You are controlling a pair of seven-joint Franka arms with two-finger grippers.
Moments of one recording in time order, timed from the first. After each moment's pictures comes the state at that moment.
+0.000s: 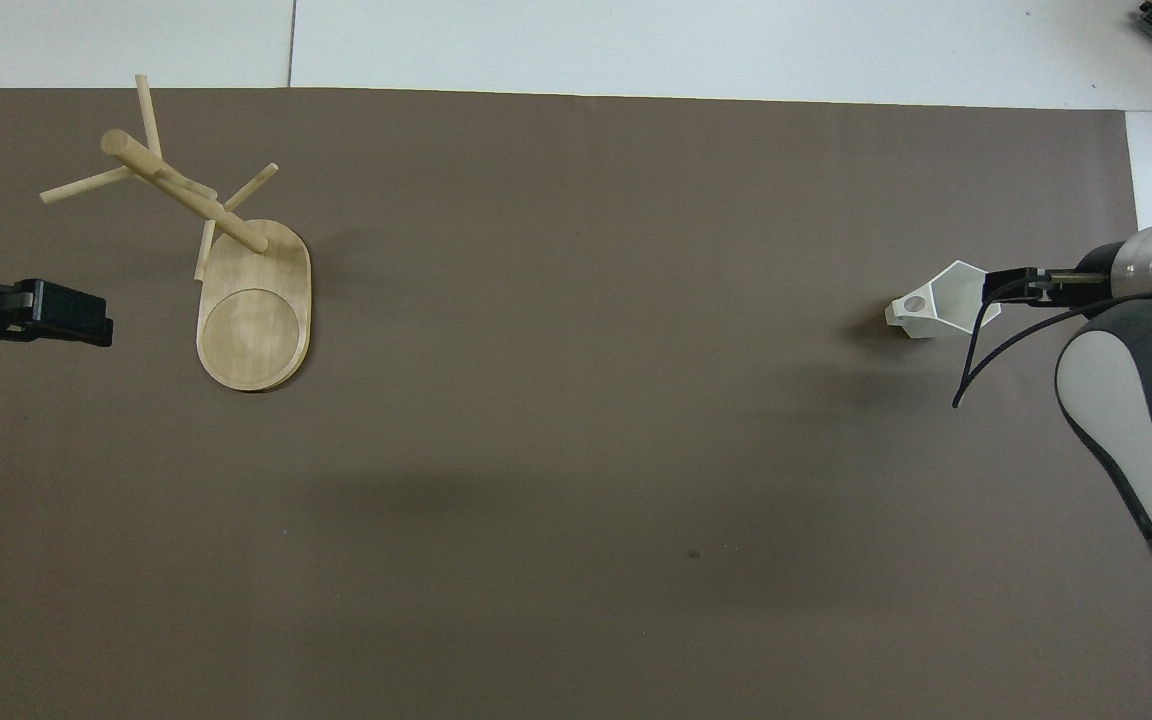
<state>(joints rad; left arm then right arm) 0.01 -0.05 -0.10 -1.62 -0.02 1.58 -0.06 -0.09 0.12 -0.04 -1.93 0.00 2.21 -0.05</state>
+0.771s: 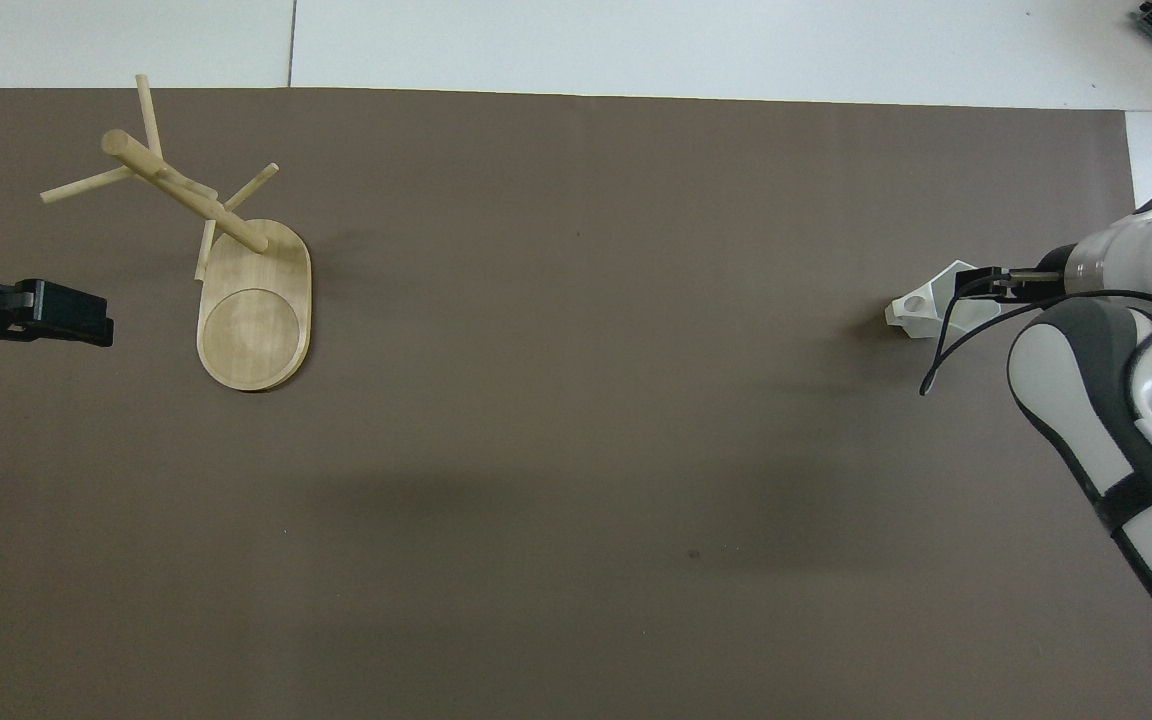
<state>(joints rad) 0.01 -0.05 -0.10 -1.62 -0.02 1.58 -0.06 -0.09 0.21 -0.04 -1.95 0.00 2.33 -0.05</state>
